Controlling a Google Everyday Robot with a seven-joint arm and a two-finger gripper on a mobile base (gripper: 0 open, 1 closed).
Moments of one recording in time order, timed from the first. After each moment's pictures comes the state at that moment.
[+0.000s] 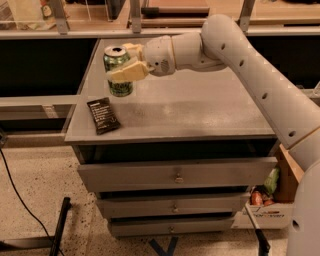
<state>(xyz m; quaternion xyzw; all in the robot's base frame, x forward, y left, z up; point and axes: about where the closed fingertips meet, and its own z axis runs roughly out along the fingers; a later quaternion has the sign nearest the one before) 0.634 0.096 0.943 -0.57 0.52 0.43 0.47</state>
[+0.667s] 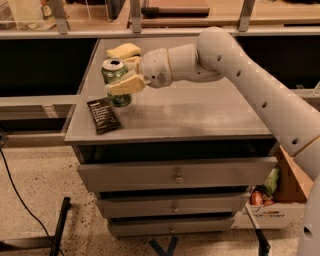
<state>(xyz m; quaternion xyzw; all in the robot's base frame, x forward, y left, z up) 0.623 0.105 0.913 -0.58 0.52 0.41 0.47</state>
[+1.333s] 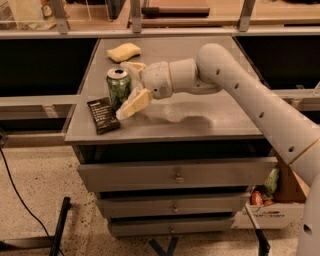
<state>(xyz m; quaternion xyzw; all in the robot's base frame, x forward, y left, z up) 0.622 0.103 0.879 -0.58 0.50 0.42 0.48</state>
